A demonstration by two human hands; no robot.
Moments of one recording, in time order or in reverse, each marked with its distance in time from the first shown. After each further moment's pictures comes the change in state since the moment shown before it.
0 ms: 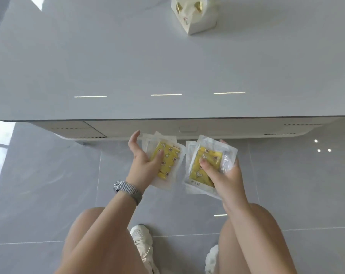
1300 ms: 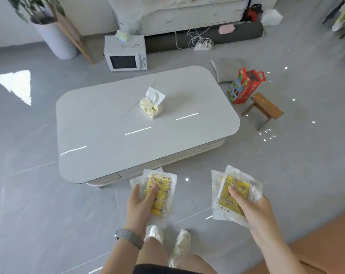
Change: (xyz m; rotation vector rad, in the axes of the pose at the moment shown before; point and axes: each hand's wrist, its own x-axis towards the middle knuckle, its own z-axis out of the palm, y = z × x) left_hand -0.339 0.298 -0.158 -0.190 -0.159 -0.064; right_hand -0.407 -0.345 -0.035 0.085 0.439 0.065
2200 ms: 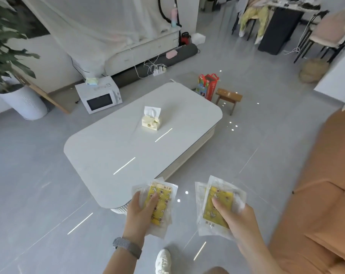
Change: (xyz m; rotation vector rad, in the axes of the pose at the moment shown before) left_hand 0.003 0.066 -0.319 0.303 -0.403 0.180; right_hand -0.292 0.112 0.266 0.294 0.230 -0.087
